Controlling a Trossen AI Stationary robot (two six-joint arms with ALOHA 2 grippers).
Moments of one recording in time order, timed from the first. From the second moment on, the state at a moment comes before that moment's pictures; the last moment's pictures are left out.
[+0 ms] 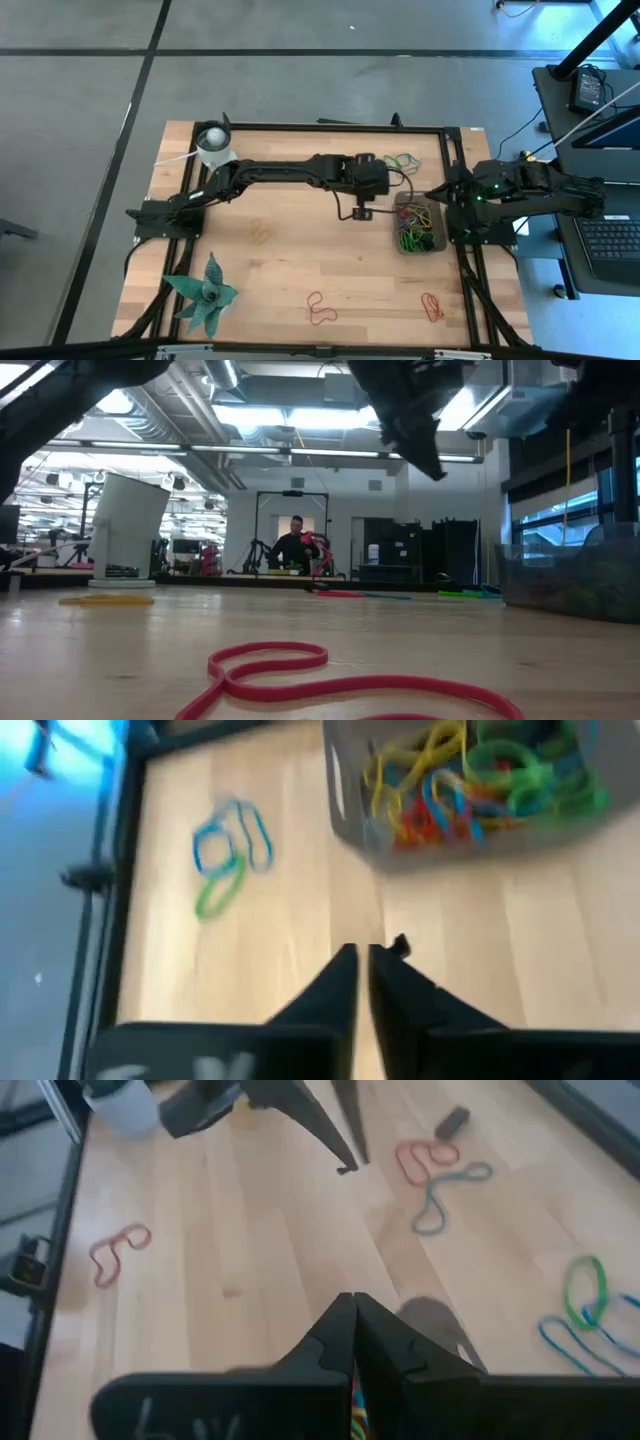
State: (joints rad) left arm 0.05 2.33 2.34 -0.90 -0.21 0.23; right arm 0.02 0.47 0.79 -0.96 0.10 0.34
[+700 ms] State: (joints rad) left arm 0.03 1.74 1.31 -0.50 -0.21 -0.01; right arm 0.00 0.74 0.79 -0.44 0.36 0.08
